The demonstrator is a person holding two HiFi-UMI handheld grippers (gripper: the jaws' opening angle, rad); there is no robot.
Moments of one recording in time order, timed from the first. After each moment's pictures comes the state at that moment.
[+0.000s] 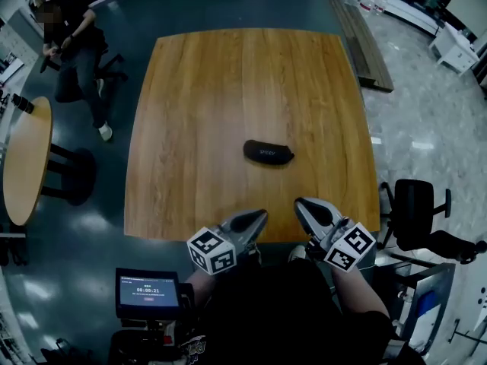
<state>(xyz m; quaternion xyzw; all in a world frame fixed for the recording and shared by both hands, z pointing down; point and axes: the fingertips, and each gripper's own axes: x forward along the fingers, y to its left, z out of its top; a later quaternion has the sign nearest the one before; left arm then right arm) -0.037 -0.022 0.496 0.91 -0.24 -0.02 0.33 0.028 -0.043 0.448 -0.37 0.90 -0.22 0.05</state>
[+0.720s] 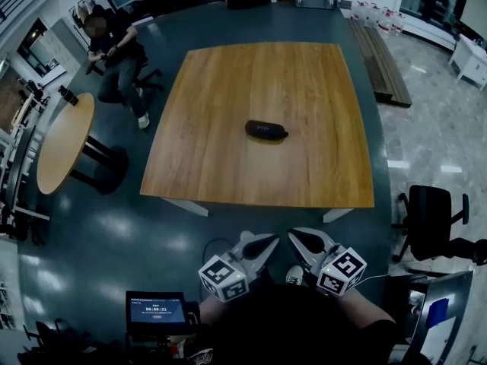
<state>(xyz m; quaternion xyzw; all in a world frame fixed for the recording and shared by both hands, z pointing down) 0.043 0.174 0.451 0.92 -0.30 -0.04 0.26 0.064 0.159 0.459 -0.30 0.92 -0.24 0.05</state>
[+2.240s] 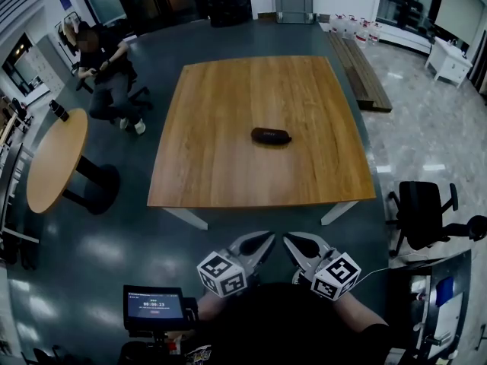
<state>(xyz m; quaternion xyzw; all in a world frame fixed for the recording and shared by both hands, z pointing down) -0.040 0.184 0.436 0.93 -0.26 -0.05 0.26 -0.020 0.191 0.428 -0.36 0.91 -0.19 0.04</state>
